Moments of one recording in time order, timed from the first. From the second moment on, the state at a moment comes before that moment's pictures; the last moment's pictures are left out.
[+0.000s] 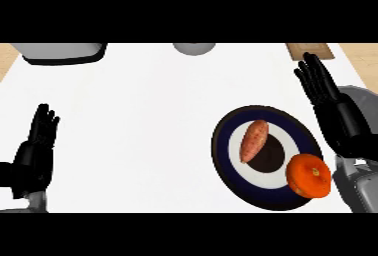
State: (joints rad) left arm 0.01 0.34 -0.01 -1.52 0.19 0.30 -0.11; right arm -0.27 -0.42 0.16 -1.65 -0.25 -0.08 -0.06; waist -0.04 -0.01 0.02
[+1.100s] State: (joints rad) left arm -0.05 0.18 -0.27 -1.57 0.14 0.17 -0.13; right arm -0.35 -0.75 0.24 -1.87 0.03 -0.04 0.82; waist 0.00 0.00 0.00
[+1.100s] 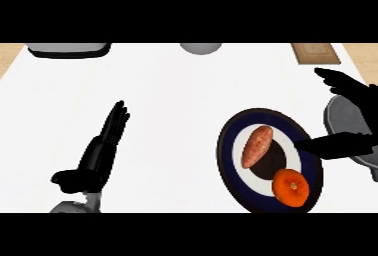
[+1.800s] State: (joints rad) left arm -0.08 0.17 -0.27 -1.55 0.13 0.14 -0.11; right arm -0.62 -0.66 0.49 -1.55 -0.05 0.30 1.00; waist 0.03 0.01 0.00
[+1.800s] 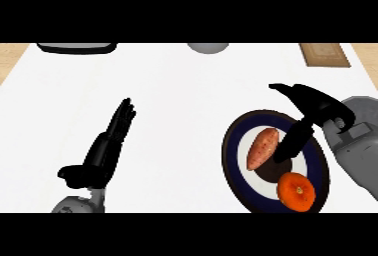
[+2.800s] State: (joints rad) left arm -0.07 0.15 -0.23 -1.56 0.11 0.13 -0.09; right arm -0.65 -0.51 0.60 -1.32 0.05 0.42 1.00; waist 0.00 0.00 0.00
